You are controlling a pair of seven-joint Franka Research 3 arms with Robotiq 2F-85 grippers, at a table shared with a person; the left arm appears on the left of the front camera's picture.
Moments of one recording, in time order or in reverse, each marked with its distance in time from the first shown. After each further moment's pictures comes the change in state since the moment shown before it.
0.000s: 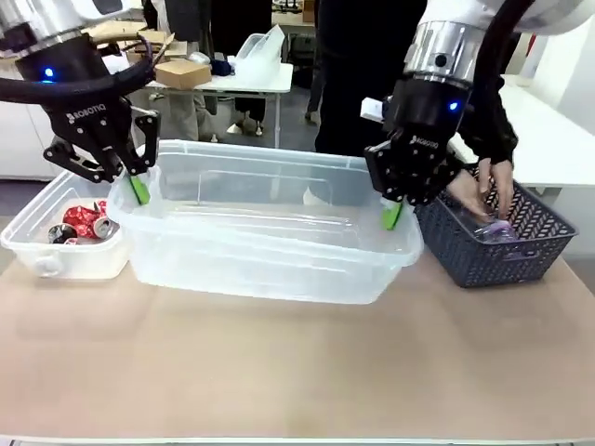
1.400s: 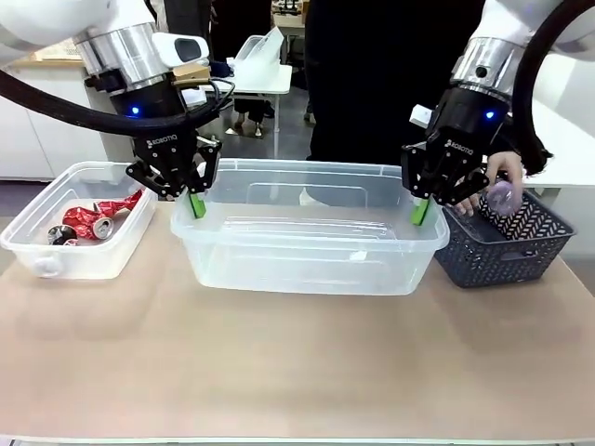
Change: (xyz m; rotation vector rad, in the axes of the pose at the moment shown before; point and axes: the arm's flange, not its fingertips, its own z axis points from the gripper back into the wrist) left arm 0.040 -0.053 -0.058 0.028 0.028 -0.230; right arm 0.011 -0.074 0.010 0.104 -0.042 -0.218
